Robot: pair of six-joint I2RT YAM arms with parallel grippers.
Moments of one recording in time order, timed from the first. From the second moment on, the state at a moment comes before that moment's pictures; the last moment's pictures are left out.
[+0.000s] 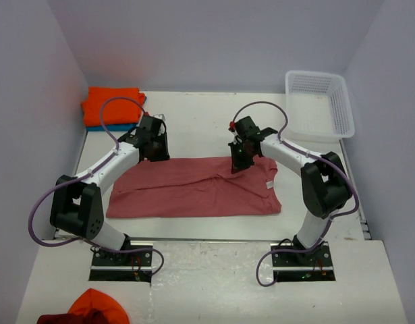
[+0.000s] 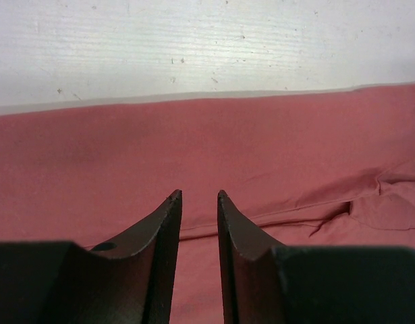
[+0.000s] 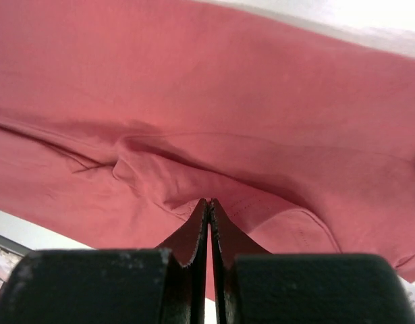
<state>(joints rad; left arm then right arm) -0.33 1.52 1.08 -0.53 -0.02 -0.41 0.50 1.79 1.28 -0.67 -0.18 0.35</state>
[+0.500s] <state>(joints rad) -0.33 1.52 1.08 -0.53 -0.02 -0.41 0.63 1.72 1.16 -0.64 -0.16 0.42</state>
